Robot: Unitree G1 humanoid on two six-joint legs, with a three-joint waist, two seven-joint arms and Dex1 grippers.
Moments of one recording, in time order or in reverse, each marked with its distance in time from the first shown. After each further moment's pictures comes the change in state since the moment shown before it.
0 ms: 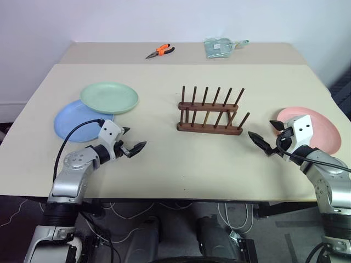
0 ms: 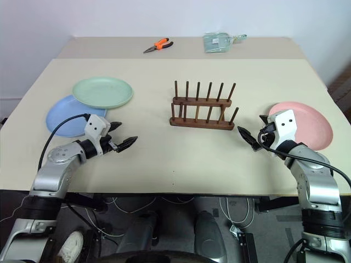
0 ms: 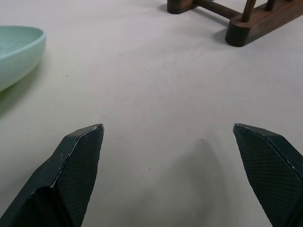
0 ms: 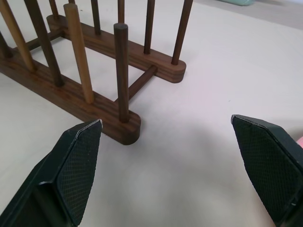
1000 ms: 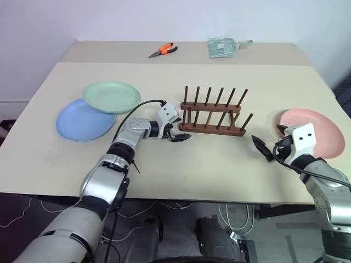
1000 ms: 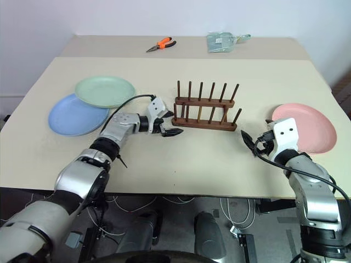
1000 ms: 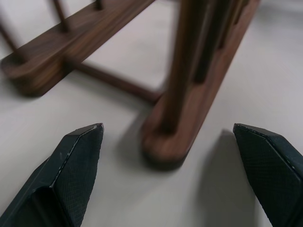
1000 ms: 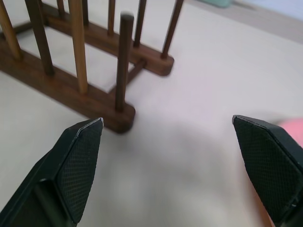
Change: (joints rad) left arm -0.766 -0.363 -0.229 1.138 0.228 -0.441 -0.238; right arm 0.171 0.059 -0.029 -0.223 -0.053 0.035 -0.150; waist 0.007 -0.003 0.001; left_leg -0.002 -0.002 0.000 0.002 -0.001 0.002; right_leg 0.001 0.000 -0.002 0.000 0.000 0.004
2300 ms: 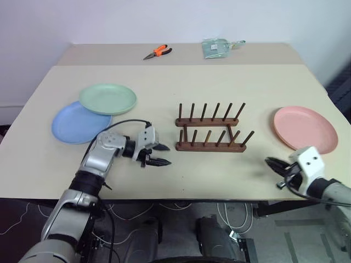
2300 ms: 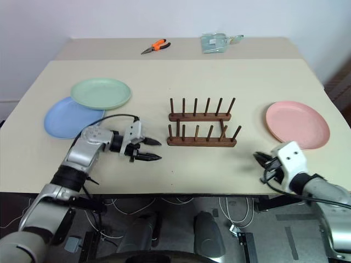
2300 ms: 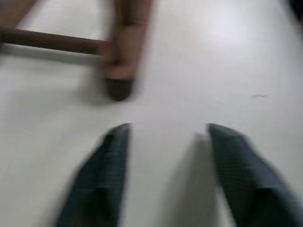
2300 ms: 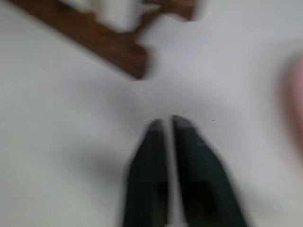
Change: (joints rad) left arm 0.522 0.271 -0.063 -0.956 -0.064 0.370 -0.343; right arm 0.232 -0.129 0.024 -0.123 0.036 0.059 0.227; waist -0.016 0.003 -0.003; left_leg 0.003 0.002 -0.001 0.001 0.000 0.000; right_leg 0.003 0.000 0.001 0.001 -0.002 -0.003
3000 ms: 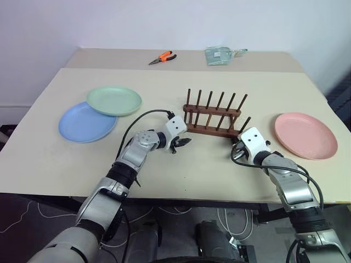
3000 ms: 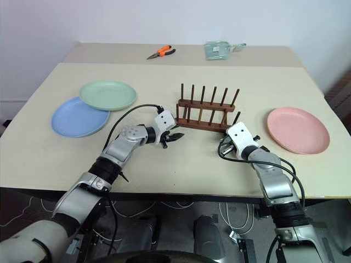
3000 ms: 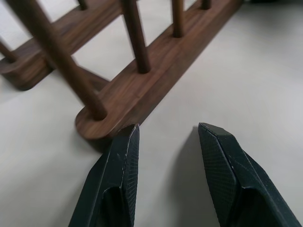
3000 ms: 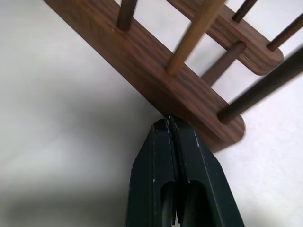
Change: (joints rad) left arm -0.226 -0.231 -0.062 0.382 0.127 -0.086 0.608; right arm -0.477 0.180 0.317 0.439 -0.323 -0.120 -0.266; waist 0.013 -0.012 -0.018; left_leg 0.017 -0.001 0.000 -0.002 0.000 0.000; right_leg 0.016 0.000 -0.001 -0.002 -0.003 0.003
